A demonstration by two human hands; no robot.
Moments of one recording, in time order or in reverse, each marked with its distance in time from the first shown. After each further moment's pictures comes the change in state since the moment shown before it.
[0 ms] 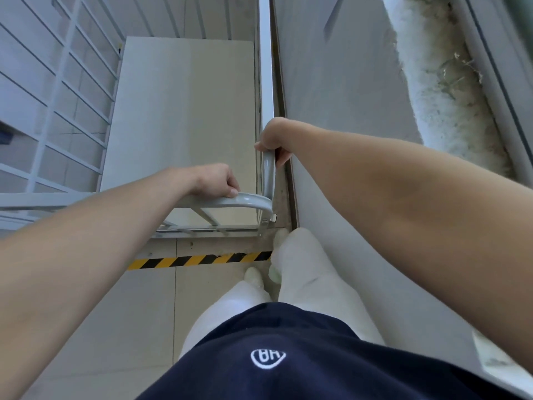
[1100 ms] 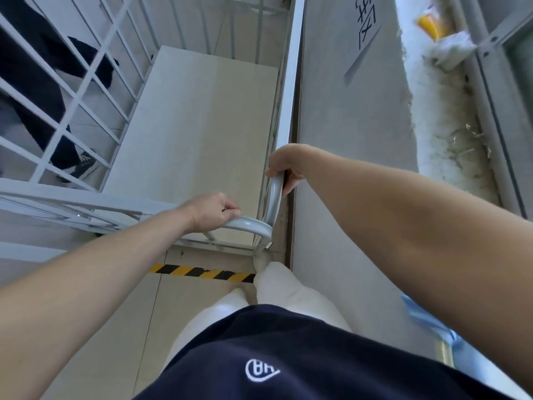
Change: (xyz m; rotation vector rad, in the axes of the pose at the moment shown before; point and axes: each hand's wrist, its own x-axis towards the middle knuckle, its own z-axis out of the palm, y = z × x) left_hand 0.002 -0.016 0.030 -0.269 0.224 0.016; right_hand 0.007 -0.004 -0.018 0.134 -0.114 -0.075
